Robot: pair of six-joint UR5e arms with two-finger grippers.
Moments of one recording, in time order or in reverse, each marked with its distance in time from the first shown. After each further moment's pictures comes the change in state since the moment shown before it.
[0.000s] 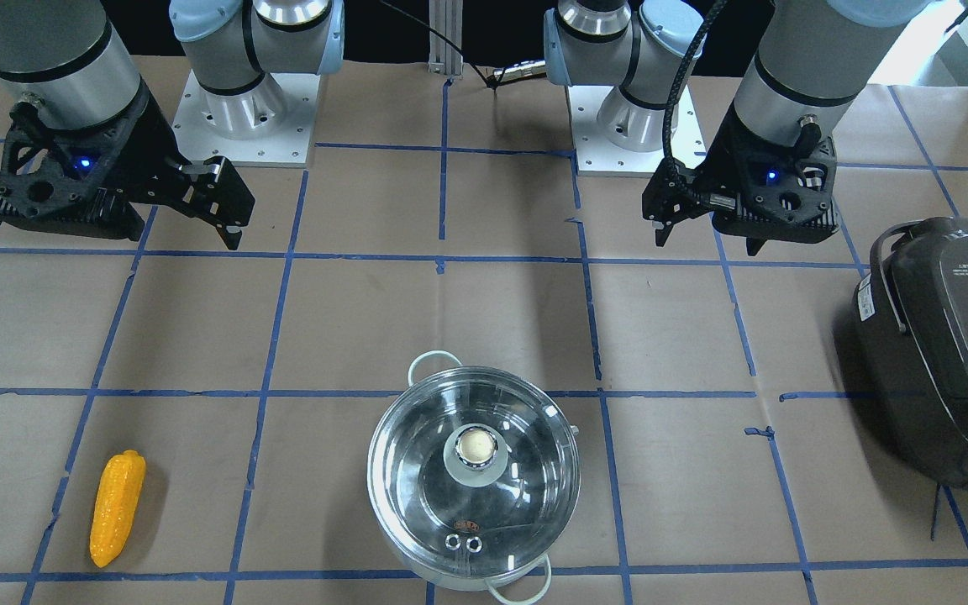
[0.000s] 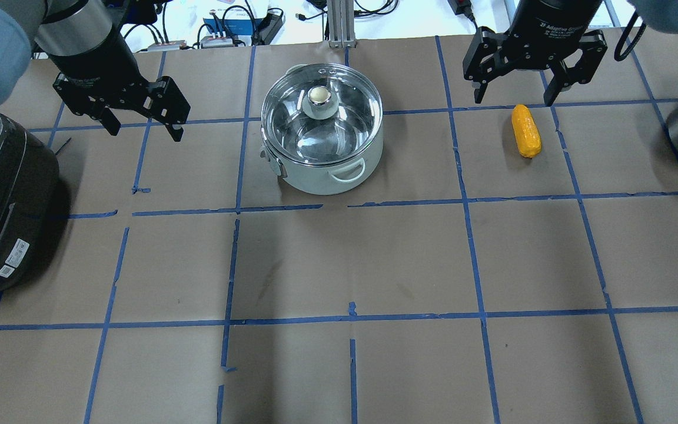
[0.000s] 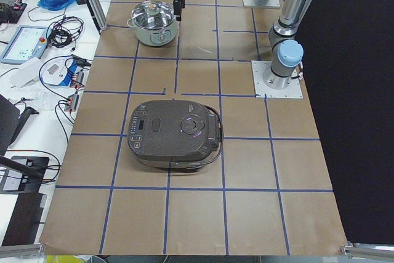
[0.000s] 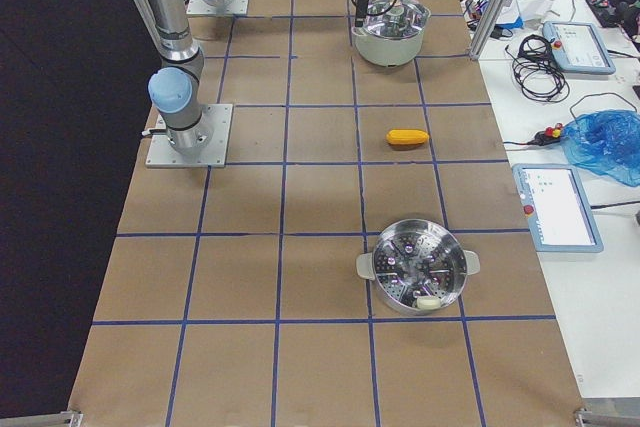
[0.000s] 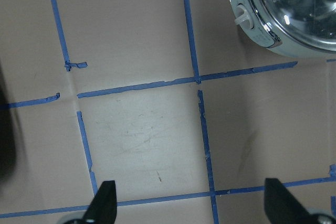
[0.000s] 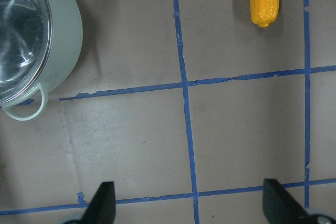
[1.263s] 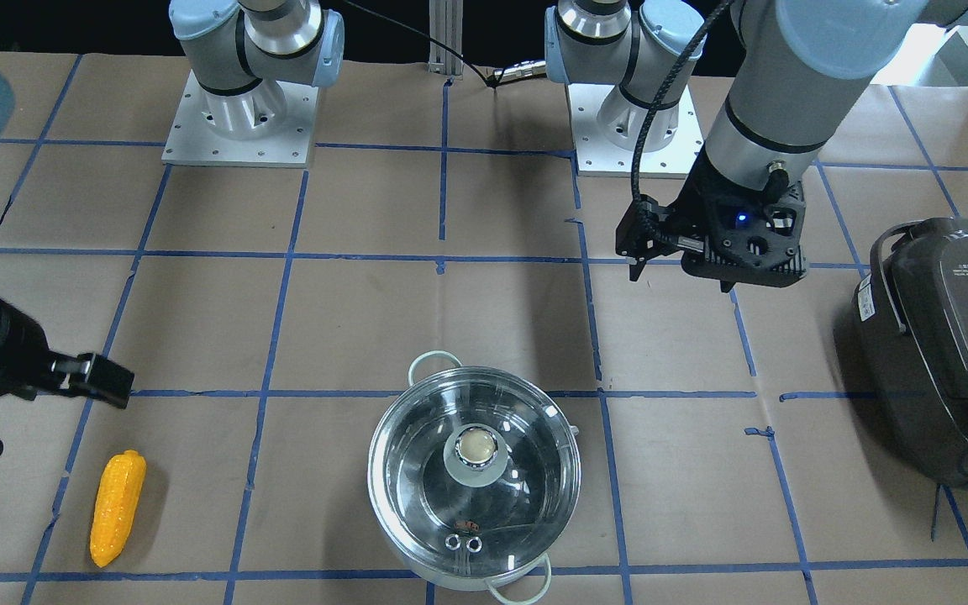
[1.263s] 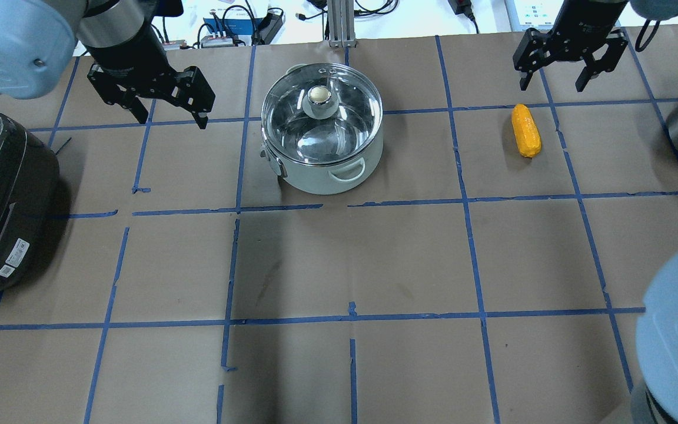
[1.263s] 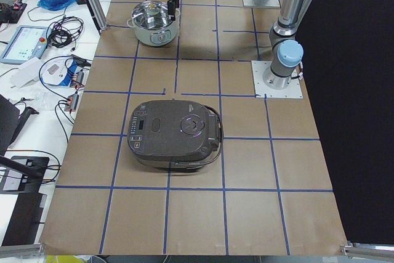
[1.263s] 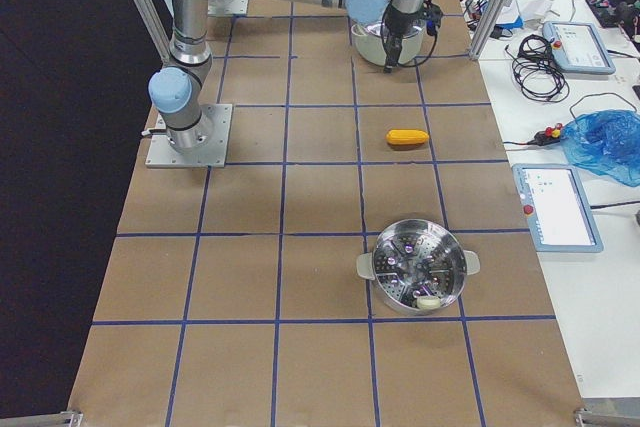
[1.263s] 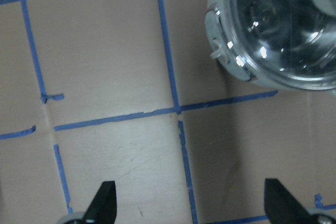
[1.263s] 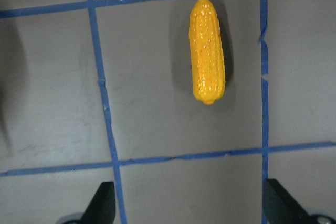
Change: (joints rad) left arm -0.068 -0.100 0.040 0.101 -0.032 -0.050; right arm -0.195 0.336 -0.085 -0.221 -0.023 -0.238
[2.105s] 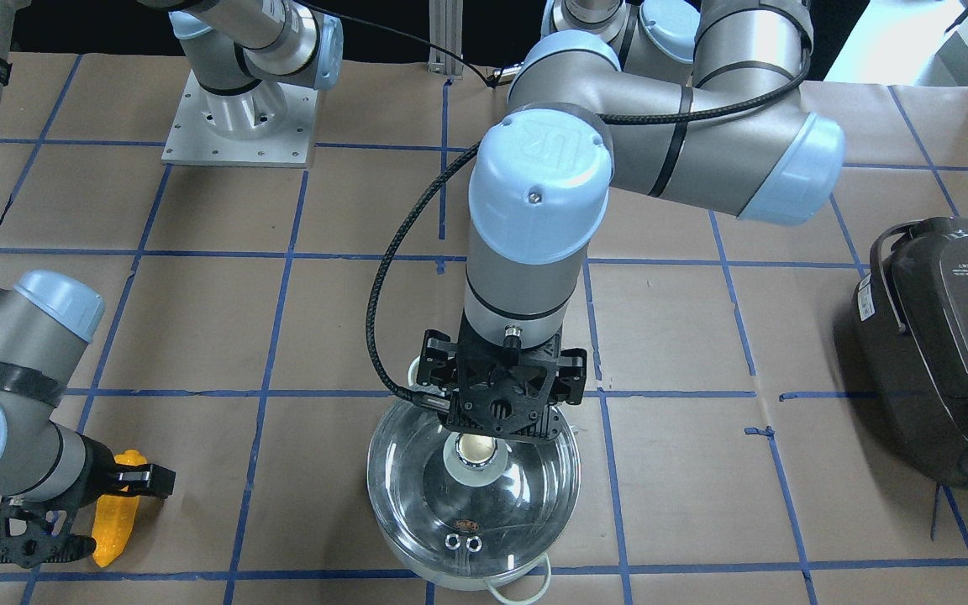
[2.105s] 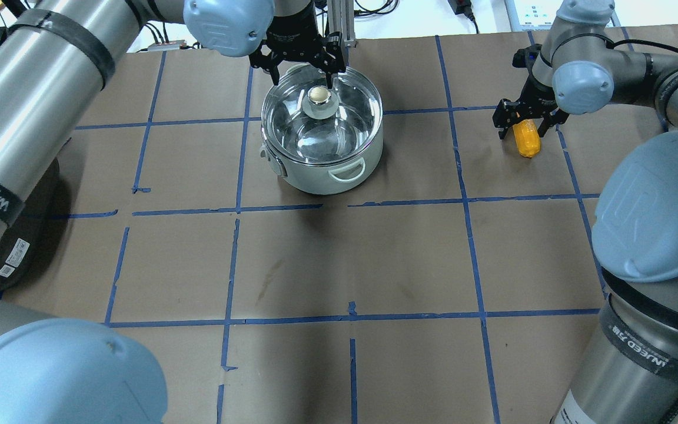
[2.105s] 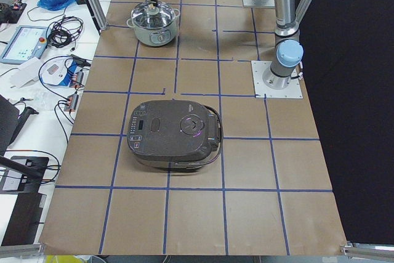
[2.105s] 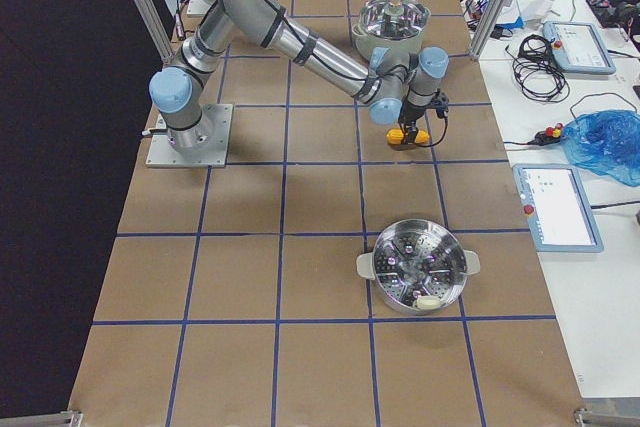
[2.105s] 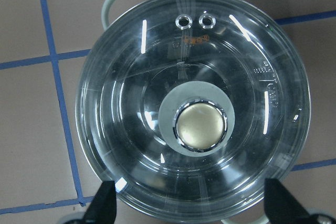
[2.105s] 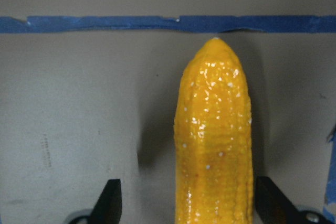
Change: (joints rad) left arm -0.235 -0.372 0.350 0.059 -0.002 -0.246; right arm -0.023 0.215 0.155 -0.377 0.004 -0.087
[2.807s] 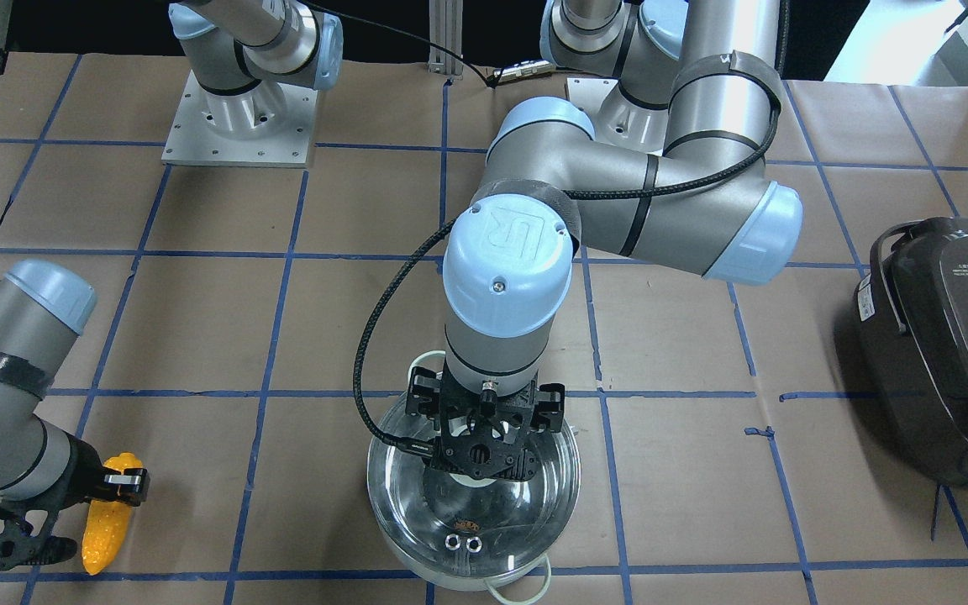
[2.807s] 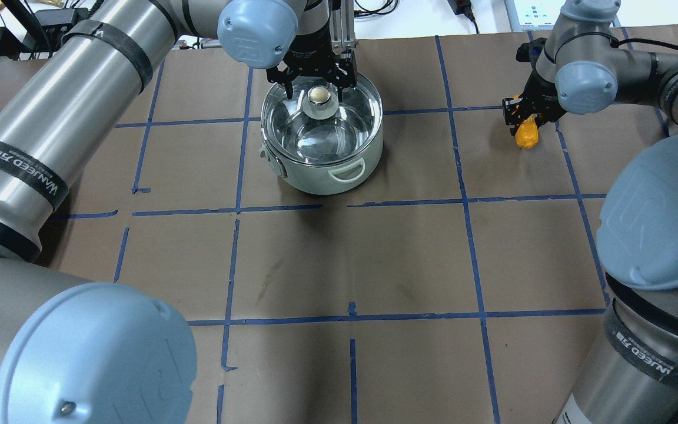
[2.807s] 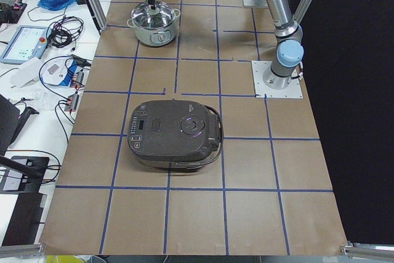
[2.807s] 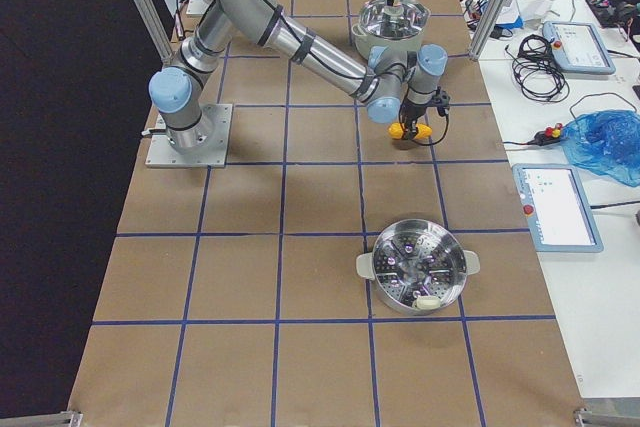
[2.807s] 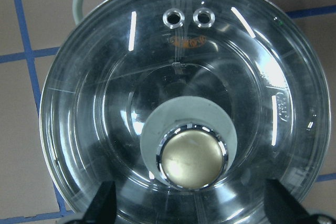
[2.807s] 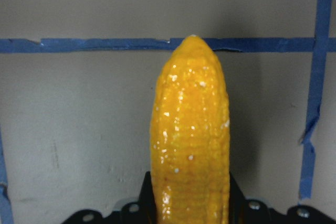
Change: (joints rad) left arm -0.006 -0.066 0.015 0.011 -0.005 -0.017; right arm -0.002 -0.044 -0.024 0.017 -0.004 0.000
